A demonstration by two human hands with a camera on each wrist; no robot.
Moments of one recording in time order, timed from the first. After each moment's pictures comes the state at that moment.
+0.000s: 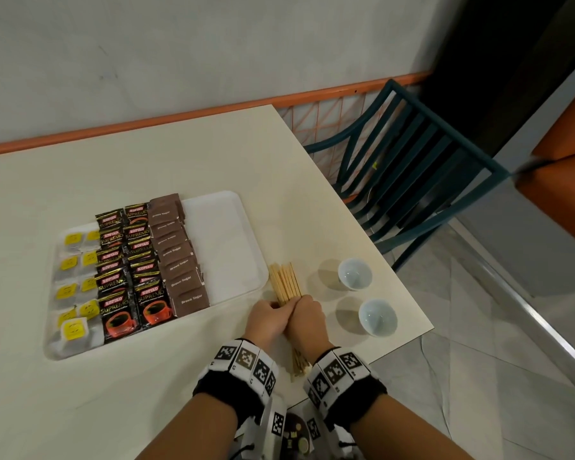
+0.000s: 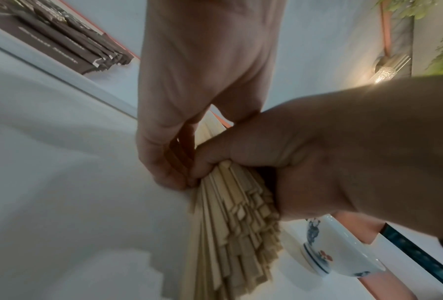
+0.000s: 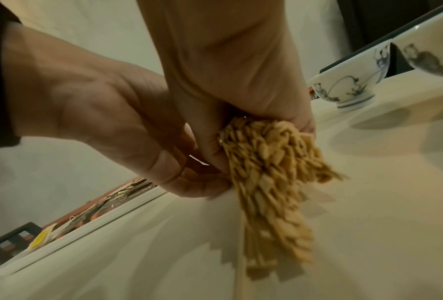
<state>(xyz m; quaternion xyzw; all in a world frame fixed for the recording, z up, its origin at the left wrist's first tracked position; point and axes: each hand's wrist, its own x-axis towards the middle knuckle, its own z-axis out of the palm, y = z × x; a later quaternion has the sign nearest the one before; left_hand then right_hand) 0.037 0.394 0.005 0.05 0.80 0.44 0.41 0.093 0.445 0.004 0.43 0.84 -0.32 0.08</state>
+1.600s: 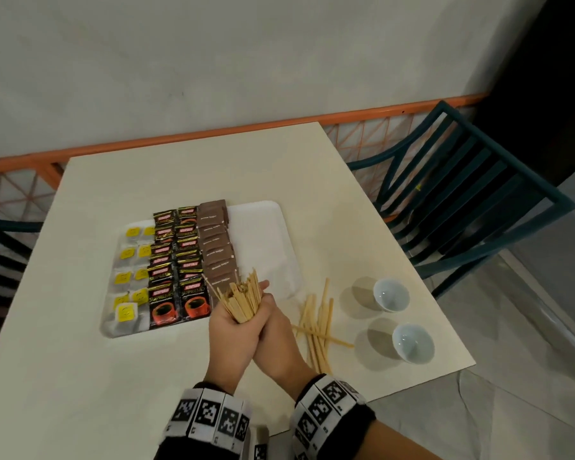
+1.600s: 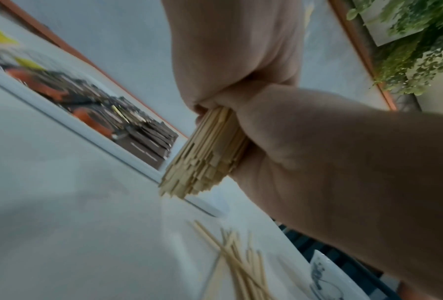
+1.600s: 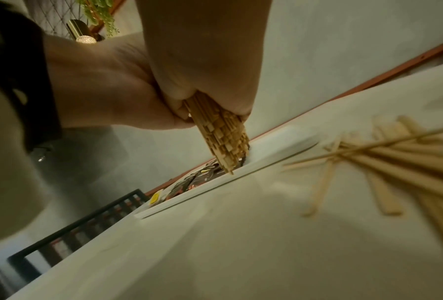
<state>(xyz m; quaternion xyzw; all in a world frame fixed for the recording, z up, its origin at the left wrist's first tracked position) 0.028 0.314 0.049 0.07 0.72 0.68 0.11 0.063 0.374 0.036 0.14 0.75 -0.63 -0.12</state>
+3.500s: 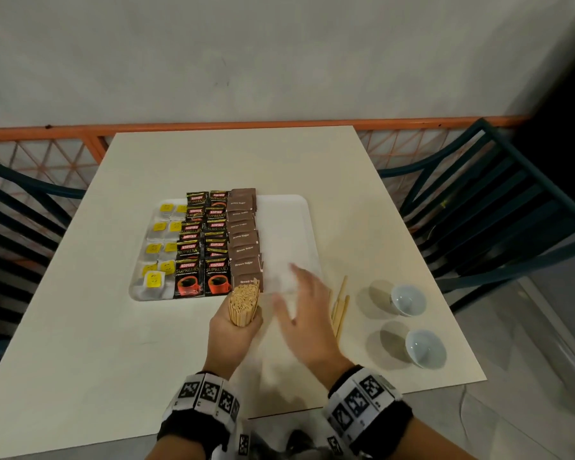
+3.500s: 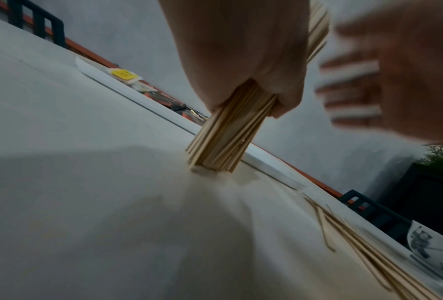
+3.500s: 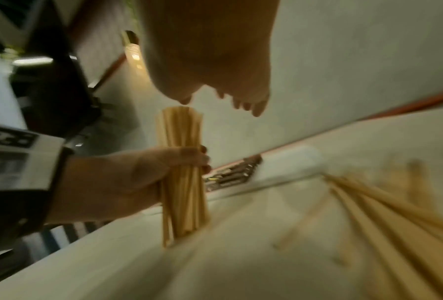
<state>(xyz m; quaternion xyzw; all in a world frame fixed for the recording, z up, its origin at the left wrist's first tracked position) 0.025 0.270 -0.005 0.00 0.79 0.61 0.10 0.080 0.391 0.041 0.16 0.89 -0.41 -0.11</state>
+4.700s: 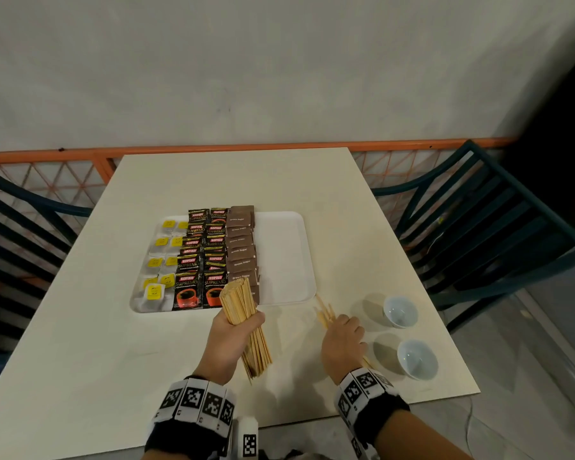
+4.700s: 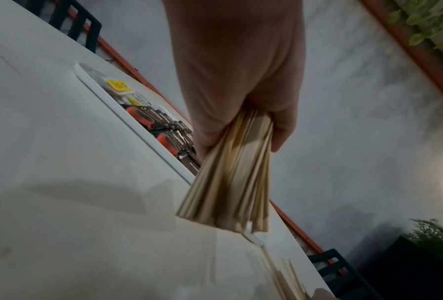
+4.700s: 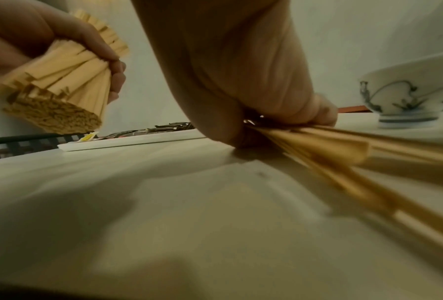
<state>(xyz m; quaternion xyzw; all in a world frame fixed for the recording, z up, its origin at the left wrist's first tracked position) 0.031 0.279 0.041 -0.04 0.71 0.66 0.22 0.093 0.438 -0.032 0.37 0.90 -0.24 0.04</state>
